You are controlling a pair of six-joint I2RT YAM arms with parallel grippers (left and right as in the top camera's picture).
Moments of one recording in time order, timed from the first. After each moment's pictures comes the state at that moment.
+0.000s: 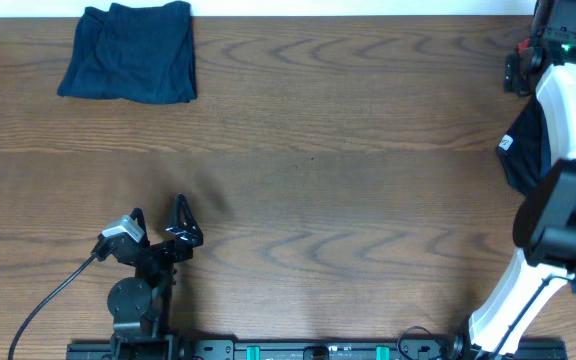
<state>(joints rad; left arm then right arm) 0.03 0.01 0.02 -0.12 -0.01 -0.51 -0.22 2.14 1.84 -0.69 0.50 -0.14</state>
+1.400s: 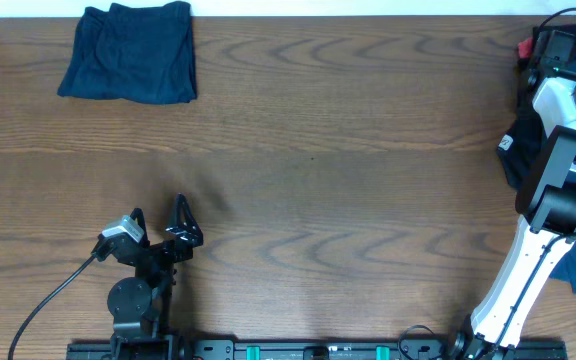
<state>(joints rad) 0.03 0.01 0.02 -0.12 -0.01 -0.51 -0.31 2.41 1.87 -0.53 0.55 -0.25</state>
